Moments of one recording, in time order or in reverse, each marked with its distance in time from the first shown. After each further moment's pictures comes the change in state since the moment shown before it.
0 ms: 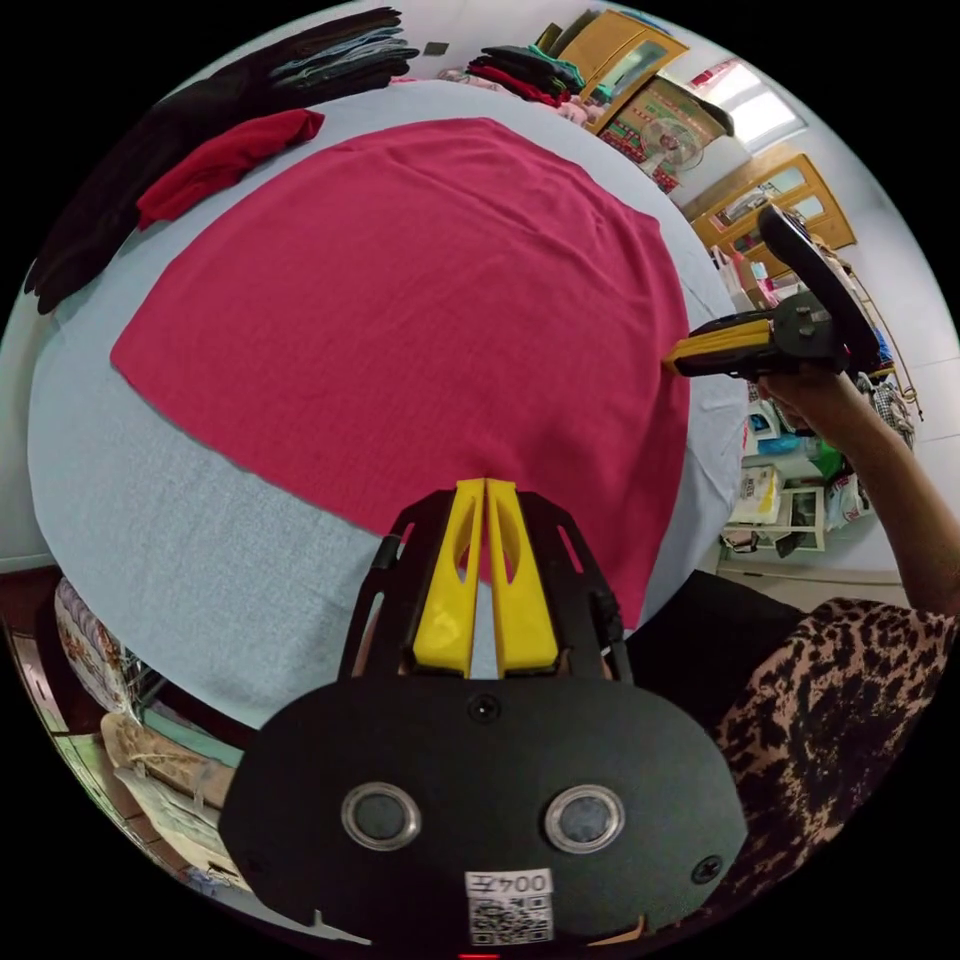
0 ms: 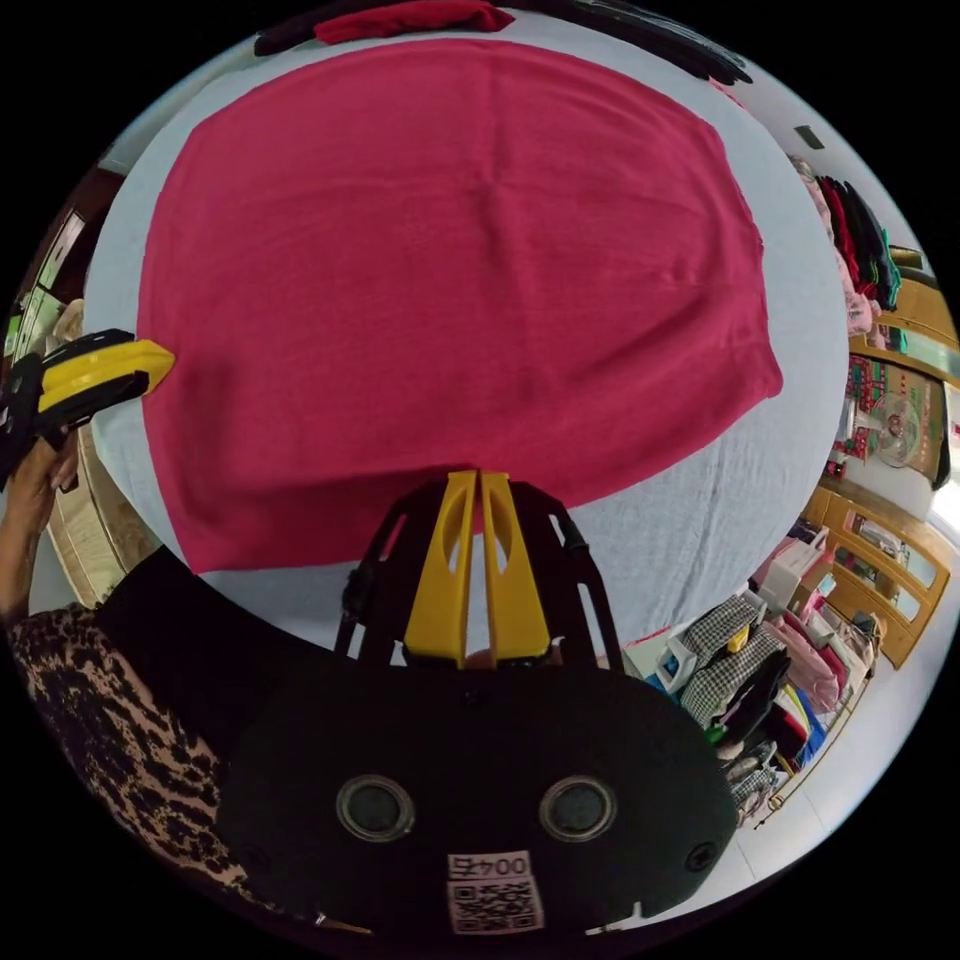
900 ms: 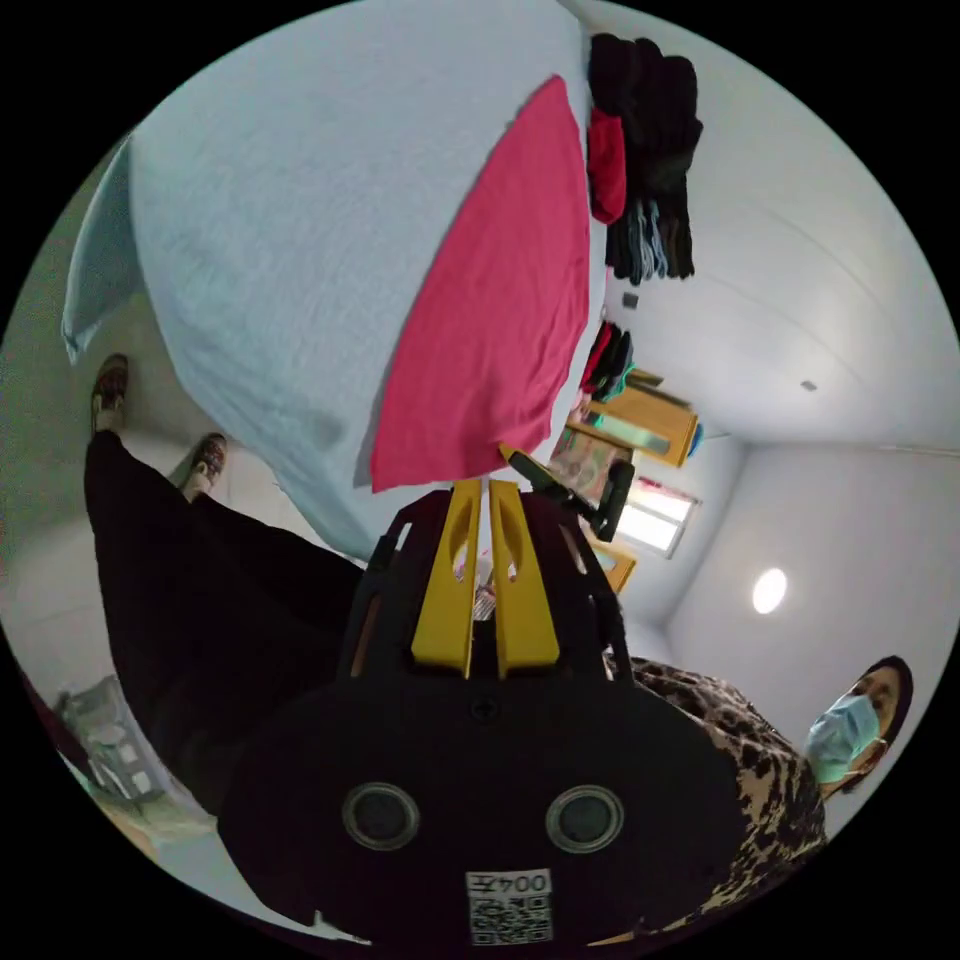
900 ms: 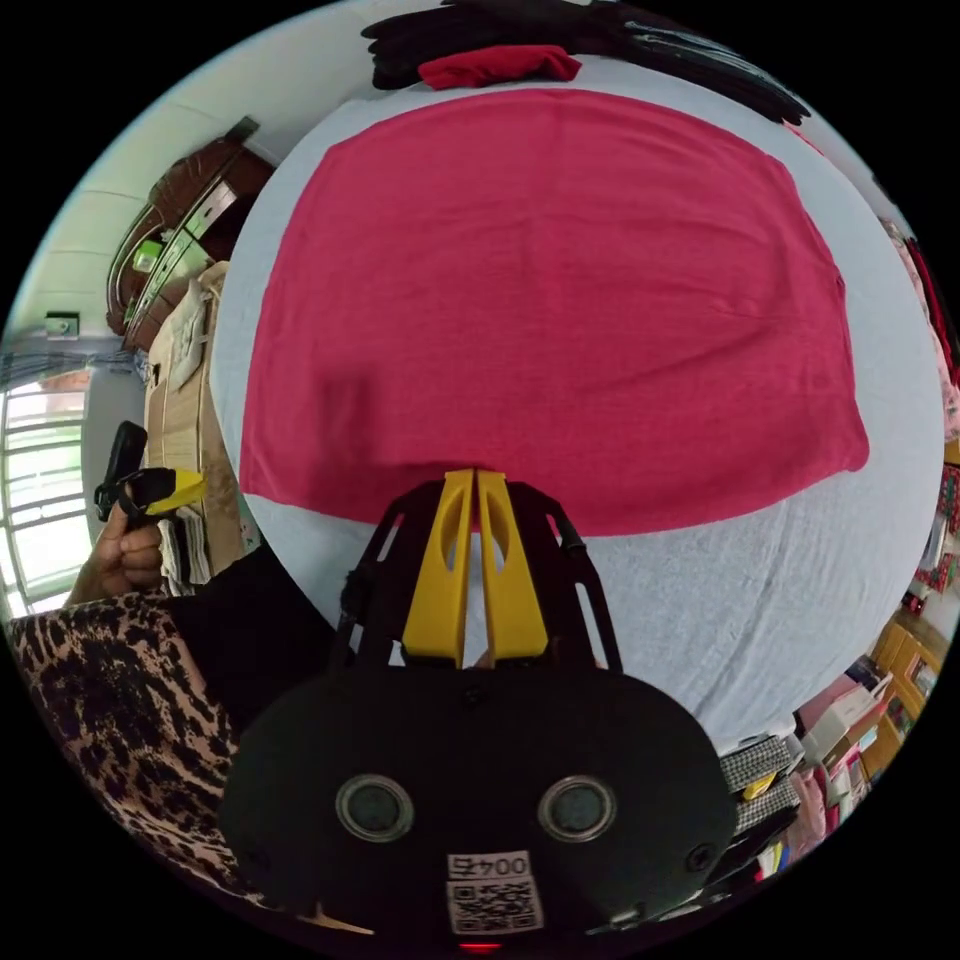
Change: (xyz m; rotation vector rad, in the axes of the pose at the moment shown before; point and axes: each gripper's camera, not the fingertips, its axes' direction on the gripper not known) left arm -0.132 0.269 0.071 0.435 0.947 -0.998; right arm 0.103 0.056 -0.038 0.187 -0.332 -0.277
